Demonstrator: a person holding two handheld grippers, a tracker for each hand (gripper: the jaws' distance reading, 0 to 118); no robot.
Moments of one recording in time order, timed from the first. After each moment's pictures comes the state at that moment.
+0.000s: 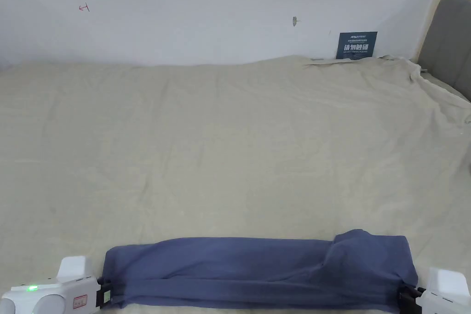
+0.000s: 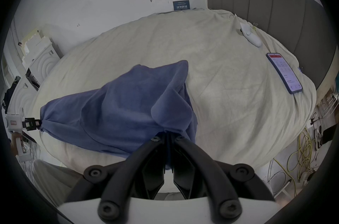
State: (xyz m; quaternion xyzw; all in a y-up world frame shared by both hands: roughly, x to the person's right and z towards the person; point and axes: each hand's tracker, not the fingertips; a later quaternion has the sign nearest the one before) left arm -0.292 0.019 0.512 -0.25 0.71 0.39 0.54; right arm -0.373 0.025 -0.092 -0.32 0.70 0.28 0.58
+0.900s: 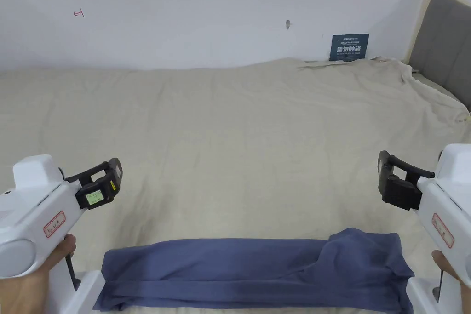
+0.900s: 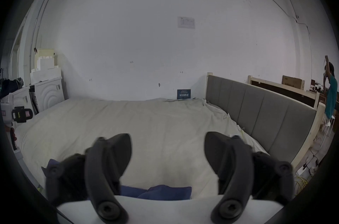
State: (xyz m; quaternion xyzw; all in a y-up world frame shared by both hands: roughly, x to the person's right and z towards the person) left arm -0.294 0.206 0.470 -0.01 0.78 0.14 0.61; right arm -0.352 0.227 -0.021 -0.06 0.74 0.09 0.66
